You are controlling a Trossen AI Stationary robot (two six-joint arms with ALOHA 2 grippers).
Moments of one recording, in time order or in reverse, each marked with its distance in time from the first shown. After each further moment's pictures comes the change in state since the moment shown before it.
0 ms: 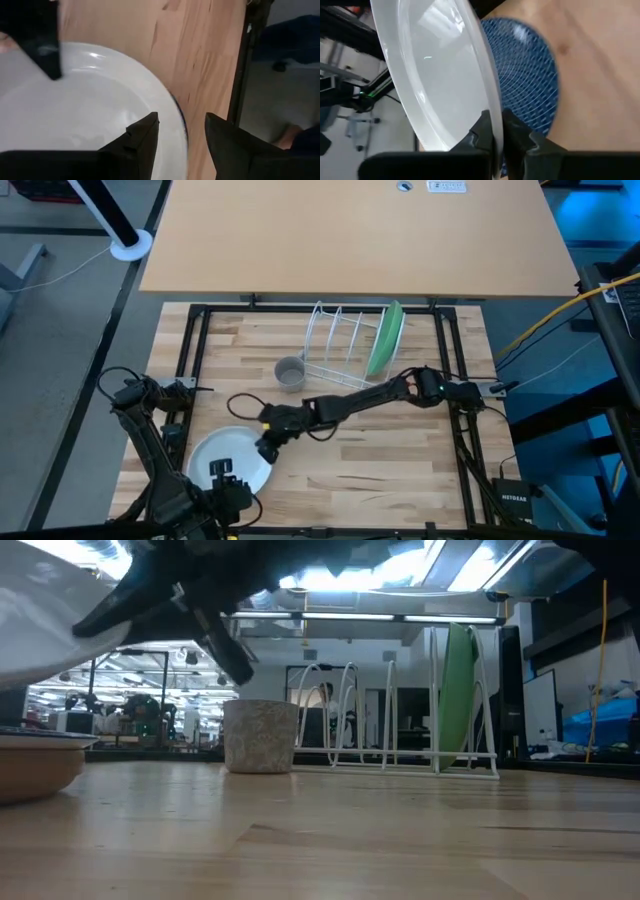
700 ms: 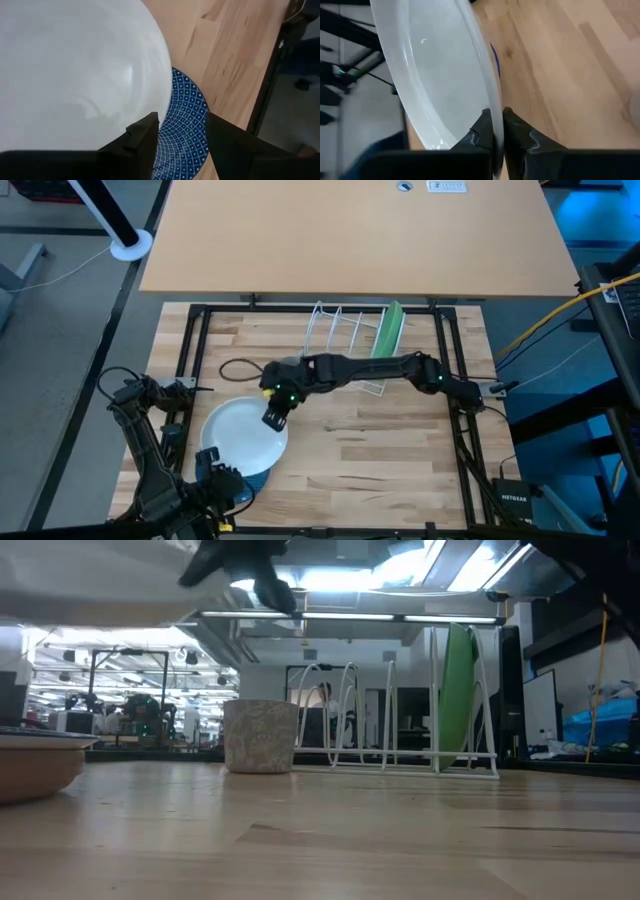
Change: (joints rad) left arm -0.009 -0.005 0.116 -0.237 -0.055 -0.167; right arm -0.128 -0.031 0.417 -0.697 -0.100 -0.181
